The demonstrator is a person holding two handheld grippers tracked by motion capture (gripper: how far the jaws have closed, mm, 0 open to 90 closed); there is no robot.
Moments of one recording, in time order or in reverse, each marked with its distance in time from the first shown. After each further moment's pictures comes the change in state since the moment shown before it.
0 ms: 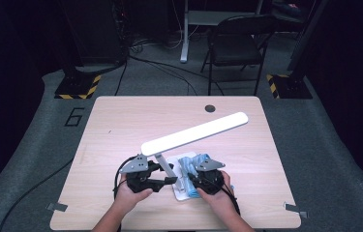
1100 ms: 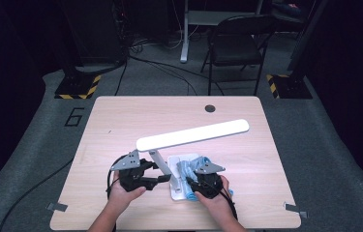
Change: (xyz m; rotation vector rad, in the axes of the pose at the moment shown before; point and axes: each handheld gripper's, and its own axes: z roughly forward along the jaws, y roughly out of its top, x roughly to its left) left arm 0.004 0.003 -0.020 -0.013 0.031 -0.064; right arm 0.008 -0.012 0.004 -0.010 0.004 0.095
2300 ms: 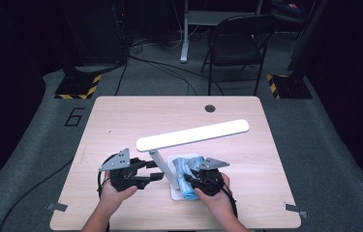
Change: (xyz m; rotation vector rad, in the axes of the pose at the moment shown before) left arm -0.004 0.009 -0.023 -0.032 -0.020 0.025; right arm 0.005 0.023 -0.021 -0.053 0.118 0.037
